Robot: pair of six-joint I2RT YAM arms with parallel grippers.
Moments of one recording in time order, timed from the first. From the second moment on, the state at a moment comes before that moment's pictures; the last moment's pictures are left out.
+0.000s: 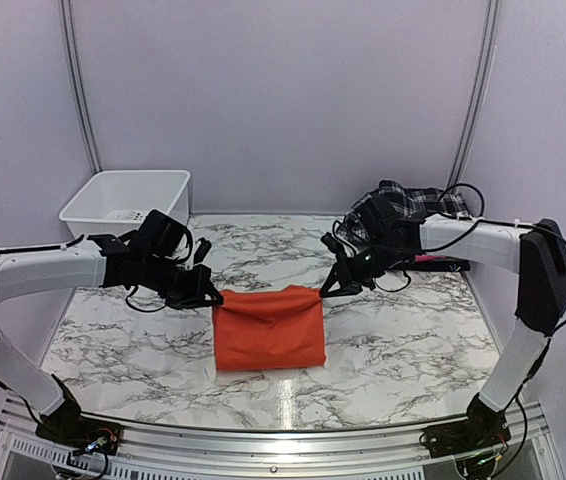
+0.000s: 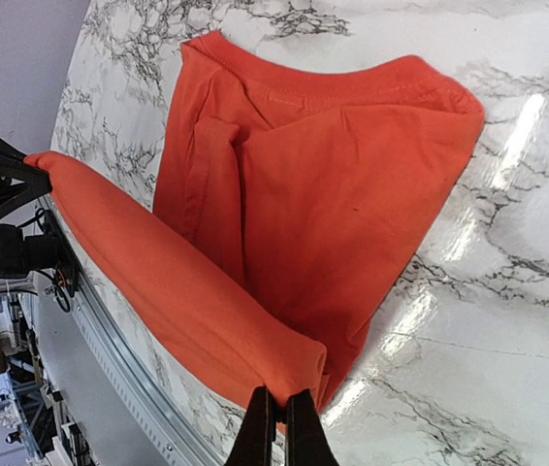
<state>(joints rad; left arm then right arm) -0.67 1.47 0.97 -0.38 0.33 -0.62 0.56 1.73 1.27 -0.62 -0.61 0.32</state>
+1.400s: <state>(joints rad) -0.42 1.72 1.16 -0.39 0.31 -0.53 0.42 2.14 1.77 -0.68 -0.63 0.26</state>
